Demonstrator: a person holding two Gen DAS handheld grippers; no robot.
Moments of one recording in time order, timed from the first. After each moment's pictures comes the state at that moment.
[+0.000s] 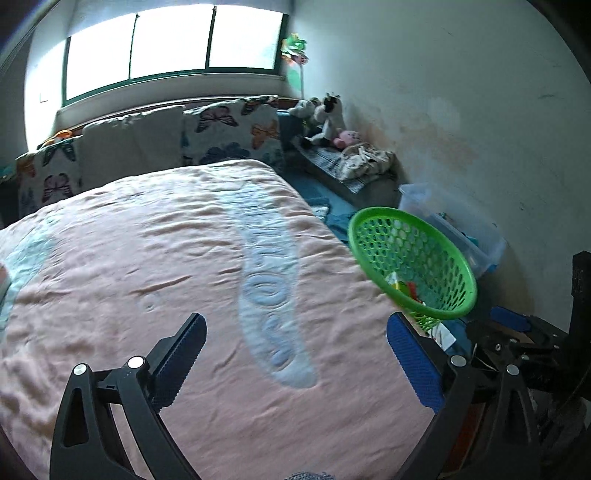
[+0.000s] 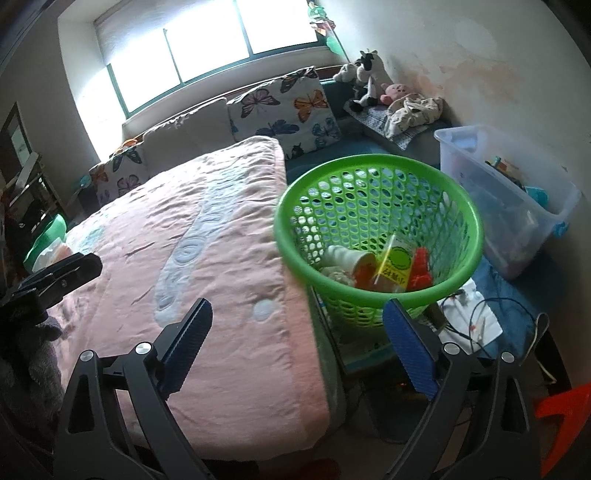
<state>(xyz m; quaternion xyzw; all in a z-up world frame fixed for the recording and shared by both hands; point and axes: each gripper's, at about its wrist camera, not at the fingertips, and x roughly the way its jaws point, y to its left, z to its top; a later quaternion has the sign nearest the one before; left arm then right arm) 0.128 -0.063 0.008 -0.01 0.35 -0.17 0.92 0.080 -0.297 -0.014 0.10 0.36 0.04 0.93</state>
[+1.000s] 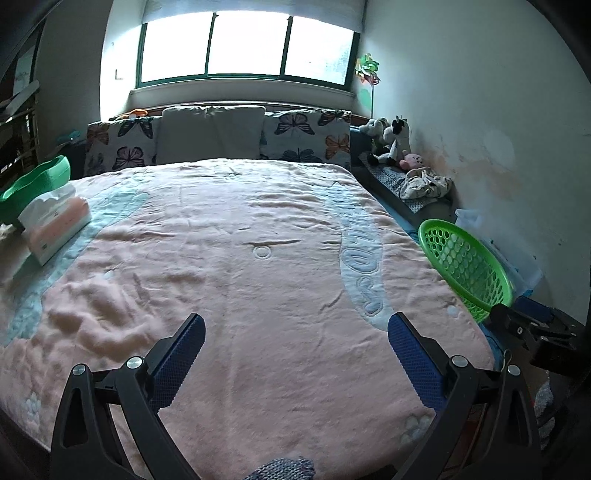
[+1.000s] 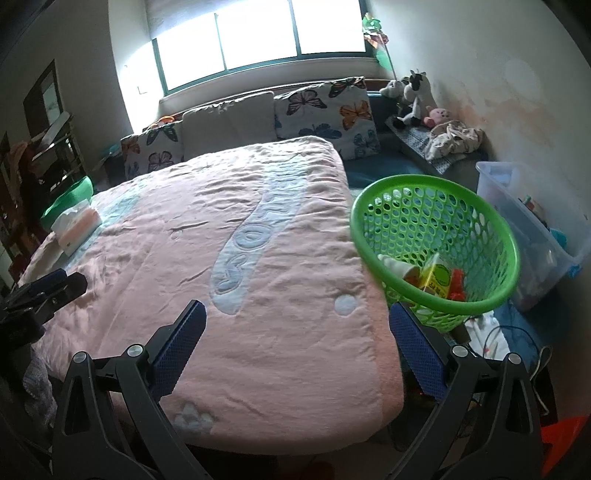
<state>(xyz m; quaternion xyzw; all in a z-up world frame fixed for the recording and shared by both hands) 0.054 0.027 0.000 -0.06 0.33 -0.05 0.94 0.067 -0.222 -0.001 0.03 0.35 0.09 0.93</state>
